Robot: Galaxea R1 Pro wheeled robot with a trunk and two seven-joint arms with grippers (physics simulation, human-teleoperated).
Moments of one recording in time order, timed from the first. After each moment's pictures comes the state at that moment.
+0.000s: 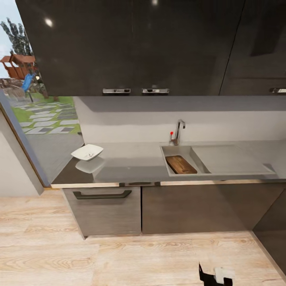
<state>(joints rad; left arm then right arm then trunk) -0.11 -0.01 0.11 -0.04 0.16 -0.28 0.10 -0.41 -0.07 -0.22 -0.02 0.14 -0.68 -0.09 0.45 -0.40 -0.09</state>
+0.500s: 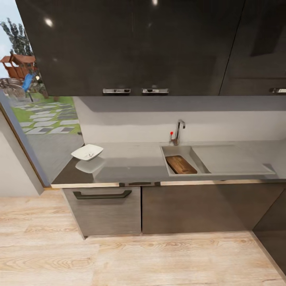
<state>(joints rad) -0.11 0.01 0.11 -0.04 0.16 -0.26 0.10 -0.17 -0.08 -0.21 -0.02 0.14 -0.10 -0.09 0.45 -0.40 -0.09</state>
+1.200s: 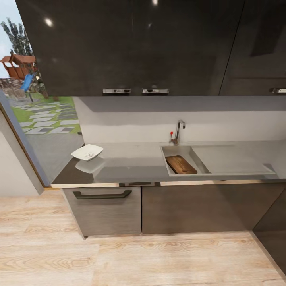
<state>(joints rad) -0.11 0.06 0.11 0.07 0.16 -0.08 0.09 -0.16 -0.08 -0.22 -0.02 0.14 0.08 -0.09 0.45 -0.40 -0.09</state>
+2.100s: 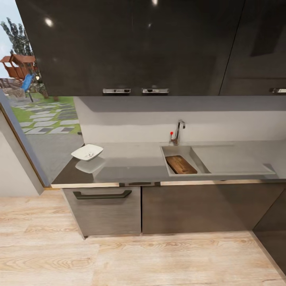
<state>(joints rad) -0.11 0.06 0.11 0.07 0.16 -0.08 0.09 -0.16 -0.05 -0.22 -0.02 0.14 -0.33 -0.09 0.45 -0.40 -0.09</state>
